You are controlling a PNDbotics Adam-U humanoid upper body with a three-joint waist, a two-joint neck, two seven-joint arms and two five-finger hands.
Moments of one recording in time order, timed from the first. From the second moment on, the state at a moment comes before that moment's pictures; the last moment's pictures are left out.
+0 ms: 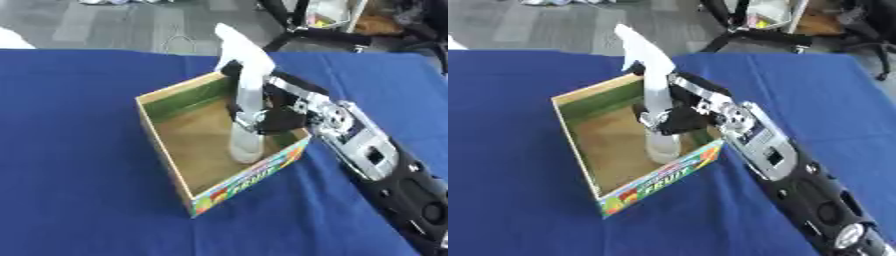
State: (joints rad) left arm -0.31 0.38 0.29 -1.98 0.56 -0.06 0.14; right arm -0.60 -0.55 0.25 -1.69 -0.06 0.16 0.31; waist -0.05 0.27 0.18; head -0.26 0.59
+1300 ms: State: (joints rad) left arm -0.29 0.40 0.30 -1.98 0.55 -0.06 0.14; right arm -0.52 -0.61 0.19 -1.78 -0.14 0.18 0.29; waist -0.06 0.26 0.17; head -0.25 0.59
